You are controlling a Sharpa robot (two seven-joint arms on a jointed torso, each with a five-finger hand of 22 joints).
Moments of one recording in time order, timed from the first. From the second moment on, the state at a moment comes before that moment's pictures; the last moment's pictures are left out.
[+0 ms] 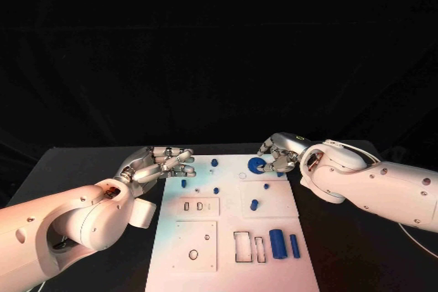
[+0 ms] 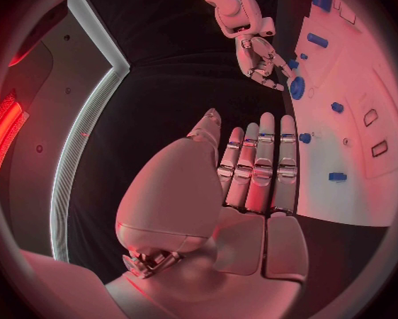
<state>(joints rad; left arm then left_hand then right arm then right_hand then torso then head) 1.18 -1.03 0.04 1.80 -0.09 -0.35 0.31 1.47 -0.03 0.04 0.21 0.13 0.95 0.20 0.13 0.07 1.04 0.16 0.11 0.08 1.08 0.11 0.22 0.20 0.18 0.87 0.26 0.33 0.12 1.37 -0.81 -0.12 1.44 -1.40 -0.33 -0.20 1.28 -0.15 0.12 0.11 0.38 0.91 0.15 0.21 0.12 1.37 0.06 1.31 1.28 1.46 -0.02 1.50 1.31 0.06 1.45 0.09 1.43 1.31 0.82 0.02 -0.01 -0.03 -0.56</state>
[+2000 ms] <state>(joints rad) 1.18 -1.03 0.04 1.79 -0.09 -0.34 0.30 1.47 -0.03 0.04 0.21 0.13 0.95 0.20 0.13 0.07 1.04 0.16 0.11 0.08 1.08 0.11 0.22 0.20 0.18 0.87 0.26 0.33 0.12 1.35 -0.73 -0.11 1.34 -1.42 -0.31 -0.20 1.38 -0.09 0.19 0.08 0.31 0.97 0.15 0.30 0.14 1.41 0.03 1.38 1.31 1.47 -0.03 1.53 1.31 0.05 1.47 0.08 1.48 1.31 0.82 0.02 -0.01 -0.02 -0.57</state>
